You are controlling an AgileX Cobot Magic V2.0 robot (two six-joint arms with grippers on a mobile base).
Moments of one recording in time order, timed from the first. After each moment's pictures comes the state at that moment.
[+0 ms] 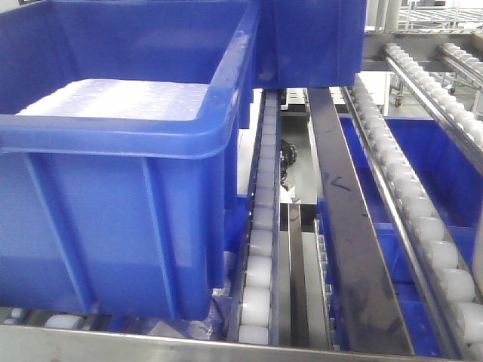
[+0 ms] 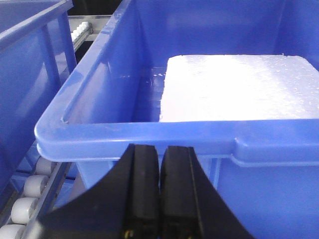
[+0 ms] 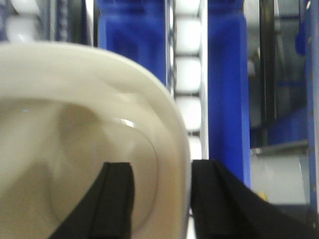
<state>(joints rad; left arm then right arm) -0.14 -0.01 0.01 0.00 0.13 0.02 -0.15 0.95 -0.54 0.07 0.55 -0.04</state>
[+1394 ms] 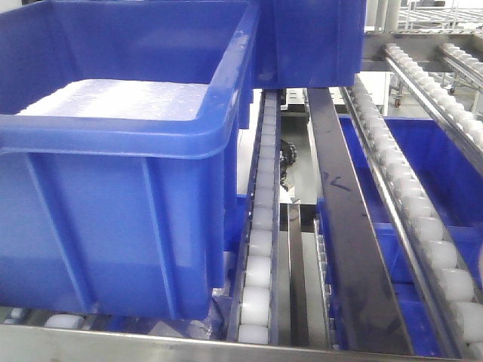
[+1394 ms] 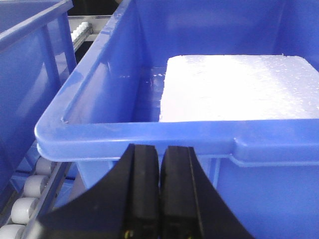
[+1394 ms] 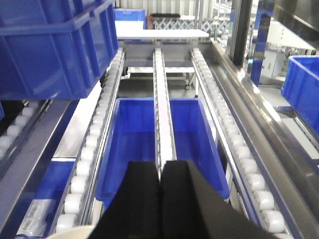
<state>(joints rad) -0.14 -0.01 0.01 0.00 0.13 0.02 -0.15 0.21 -0.20 0.08 0.07 -0.04</state>
